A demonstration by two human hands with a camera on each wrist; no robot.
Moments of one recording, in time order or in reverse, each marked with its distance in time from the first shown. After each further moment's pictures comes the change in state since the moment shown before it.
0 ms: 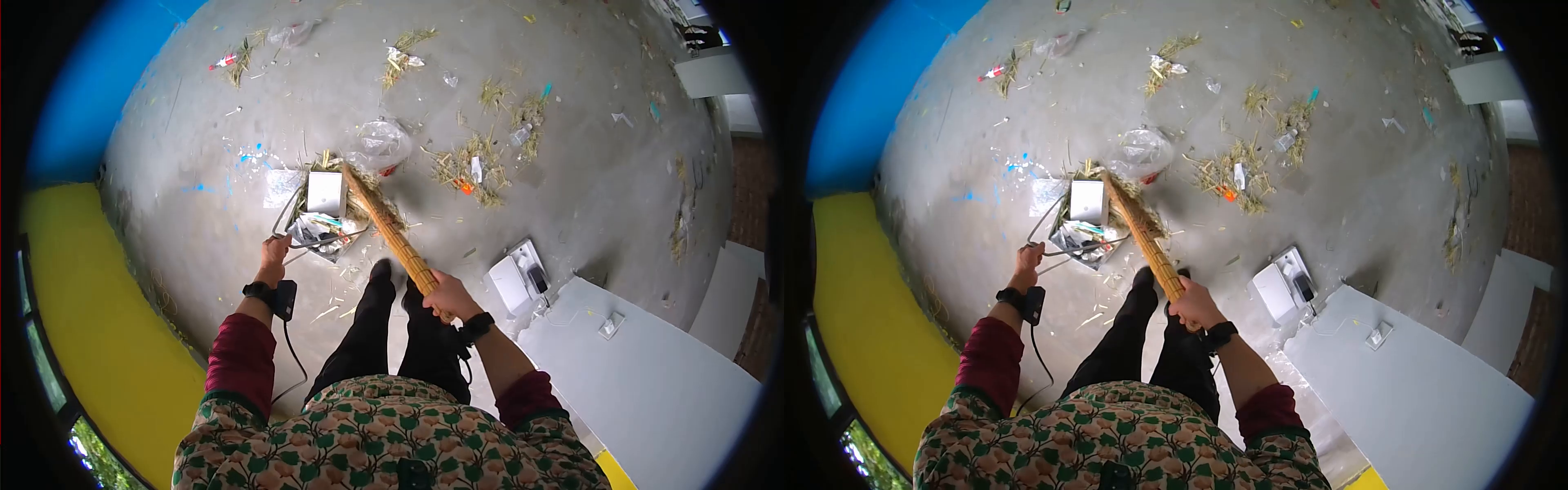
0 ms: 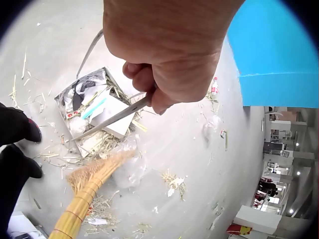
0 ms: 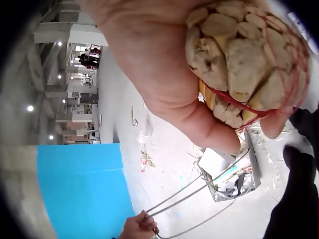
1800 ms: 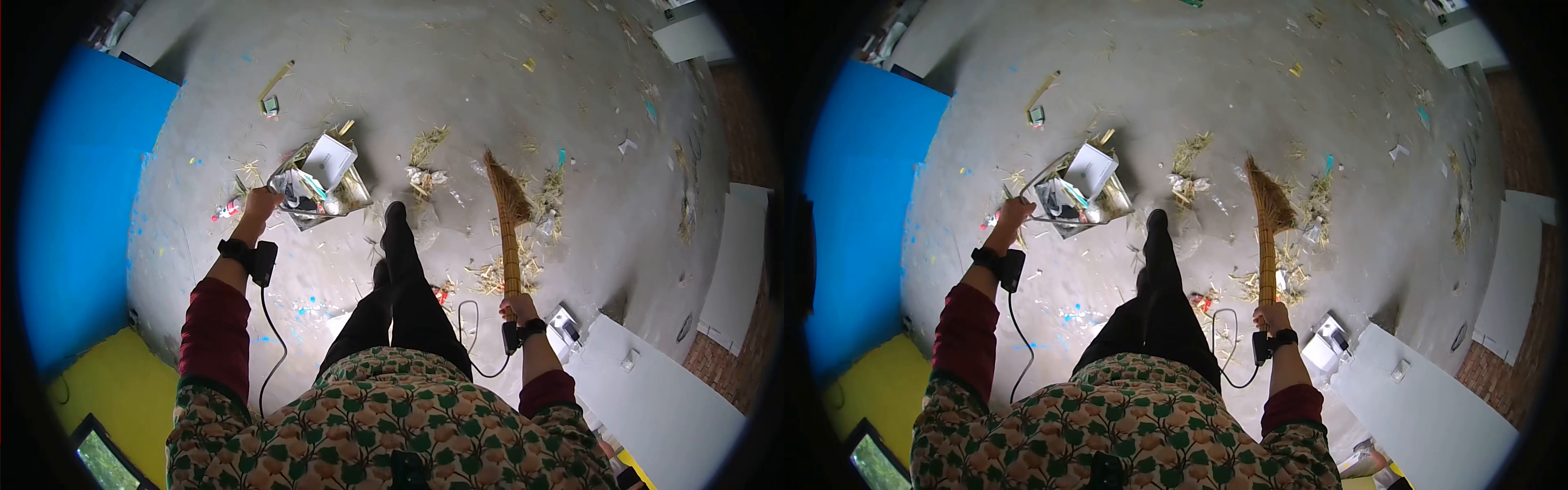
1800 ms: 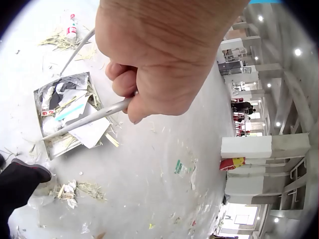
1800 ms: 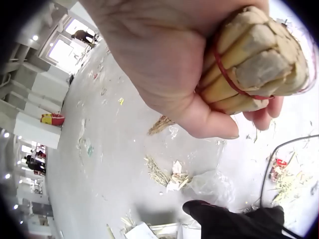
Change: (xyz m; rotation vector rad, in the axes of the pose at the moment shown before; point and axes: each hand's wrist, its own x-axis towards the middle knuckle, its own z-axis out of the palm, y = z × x) left_hand 0.456 0.585 0.017 0.754 -0.207 0.291; right_hand 0.257 -0.302 -0.176 0.555 0.525 0.535
